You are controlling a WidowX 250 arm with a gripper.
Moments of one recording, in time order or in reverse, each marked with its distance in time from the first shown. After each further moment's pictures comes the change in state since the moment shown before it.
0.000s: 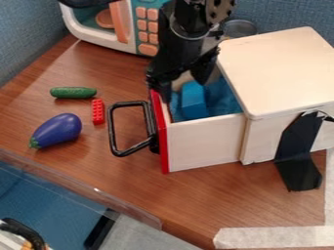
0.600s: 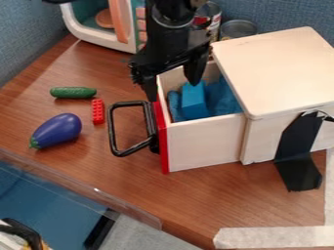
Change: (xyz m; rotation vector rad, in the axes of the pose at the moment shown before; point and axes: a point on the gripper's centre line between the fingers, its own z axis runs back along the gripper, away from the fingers) arm 0.005 0.015 0.012 0.019 0.077 -0.109
